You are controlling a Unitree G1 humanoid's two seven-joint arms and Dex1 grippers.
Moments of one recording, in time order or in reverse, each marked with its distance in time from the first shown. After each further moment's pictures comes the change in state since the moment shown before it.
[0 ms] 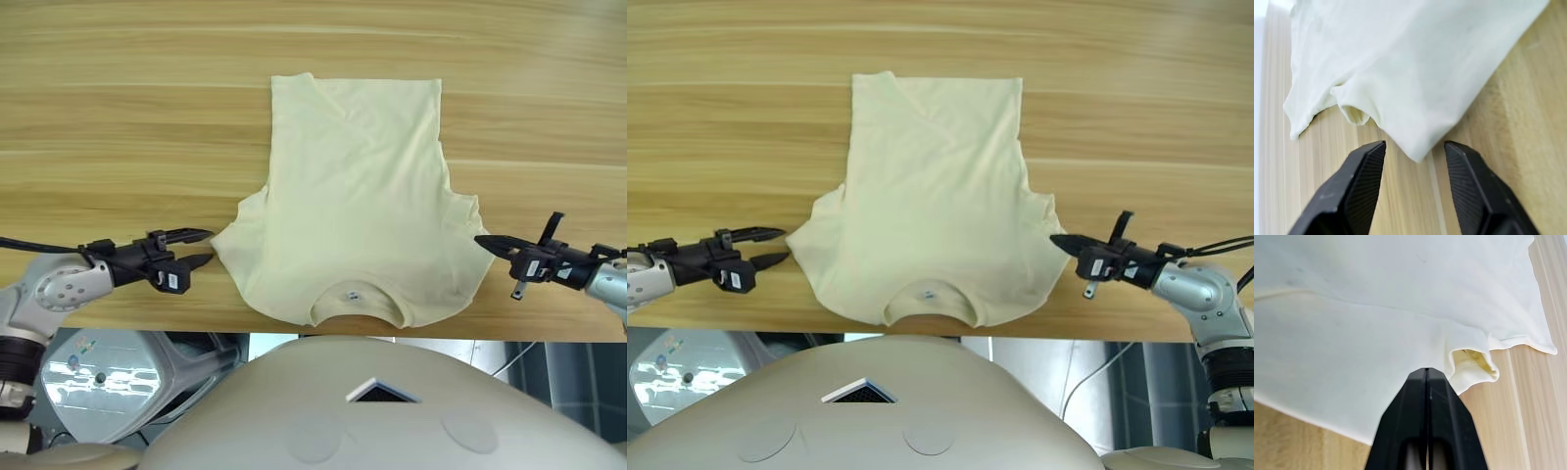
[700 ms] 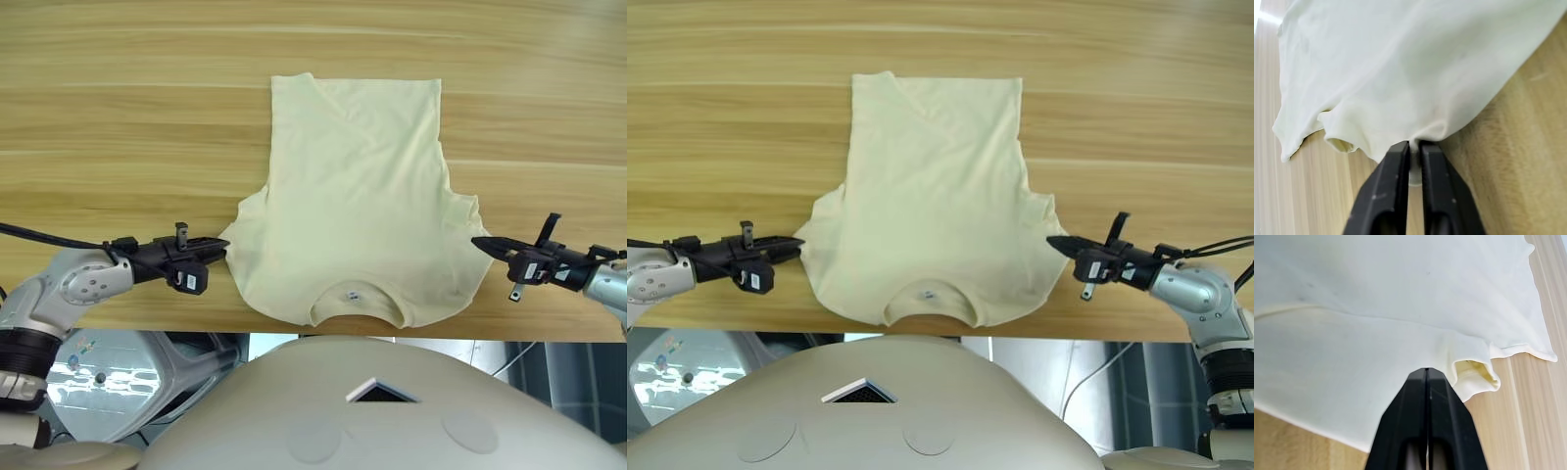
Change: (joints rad) left arm -0.028 -0.002 -0.078 -0.060 0.038 0.054 -0.003; right arm 0.014 0.000 0.000 -0.029 0.002 -0.002 0.002
